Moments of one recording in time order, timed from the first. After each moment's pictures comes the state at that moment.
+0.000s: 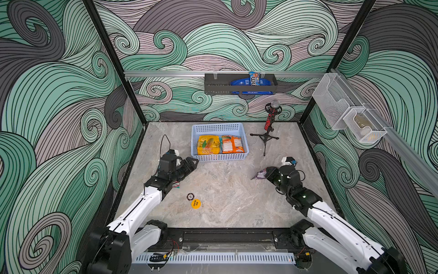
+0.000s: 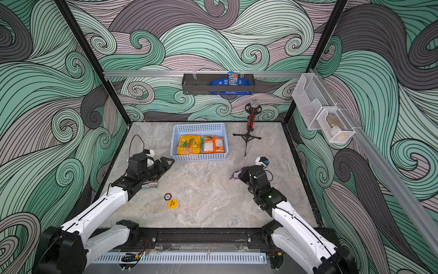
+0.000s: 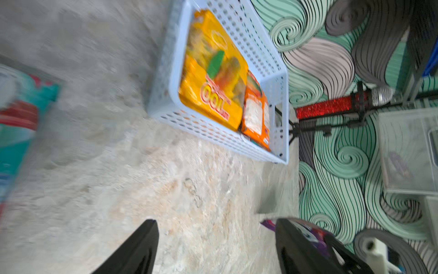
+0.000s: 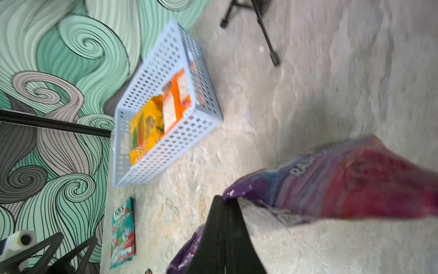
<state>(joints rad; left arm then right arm) -0.18 1.04 0.58 -0.15 0.28 -0.89 0.44 0.83 0.54 -0.25 0.20 0.89</state>
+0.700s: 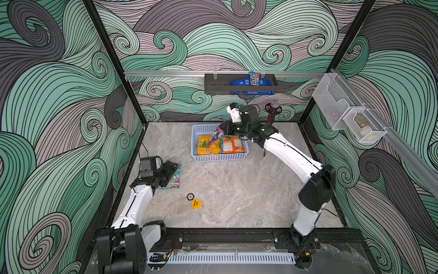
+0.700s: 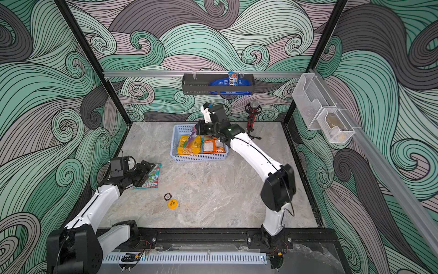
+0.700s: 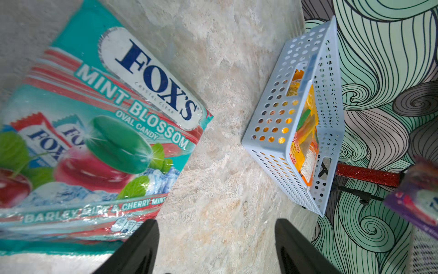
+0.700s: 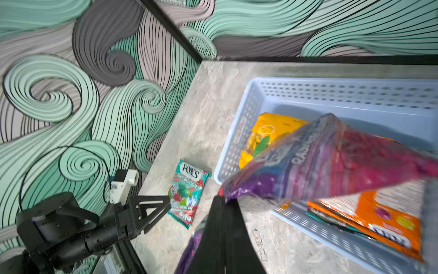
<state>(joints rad) 0.18 1.07 0.57 -0.36 0.41 -0.81 0.59 1.93 1.90 -0.51 -0.24 0.48</state>
